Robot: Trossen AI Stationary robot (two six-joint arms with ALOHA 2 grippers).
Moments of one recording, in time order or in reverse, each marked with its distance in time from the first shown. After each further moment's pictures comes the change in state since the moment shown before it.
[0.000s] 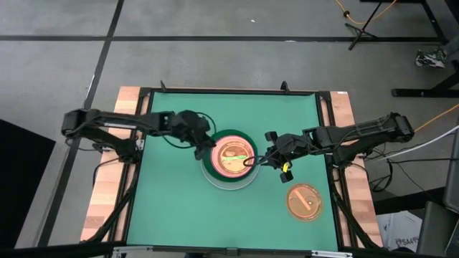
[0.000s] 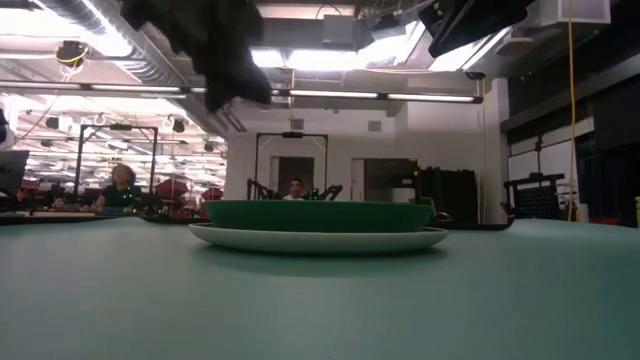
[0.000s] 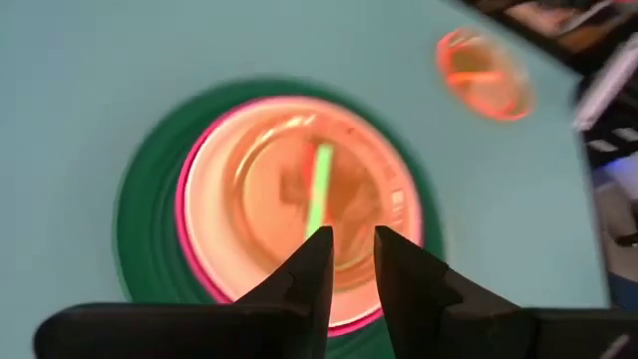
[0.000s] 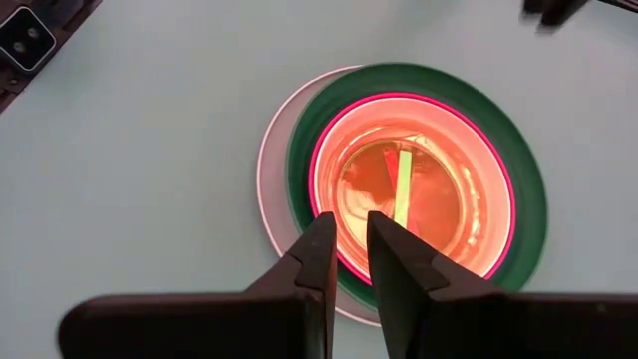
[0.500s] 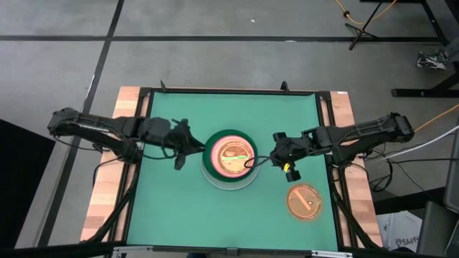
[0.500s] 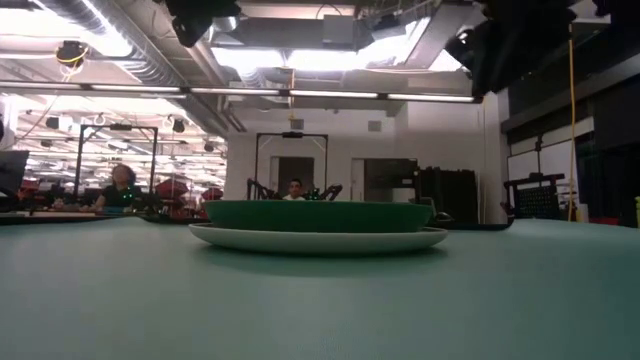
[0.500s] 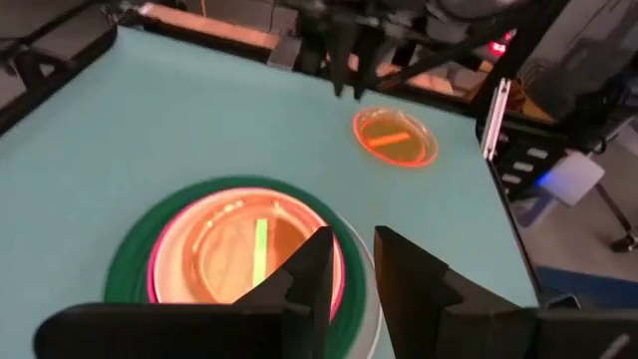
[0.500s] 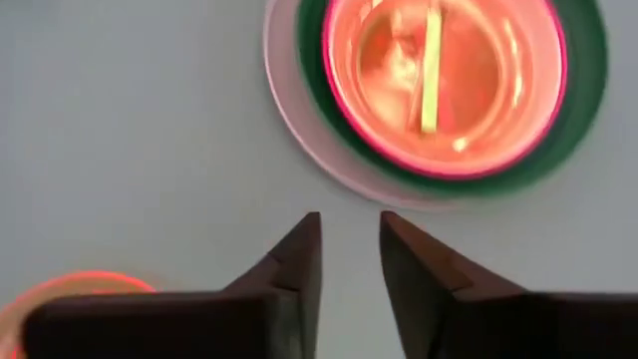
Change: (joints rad) left arm -0.224 -0.288 0.000 -0.034 -0.188 0.078; right arm 0.000 0.000 0.000 -0.243 0.012 0.103
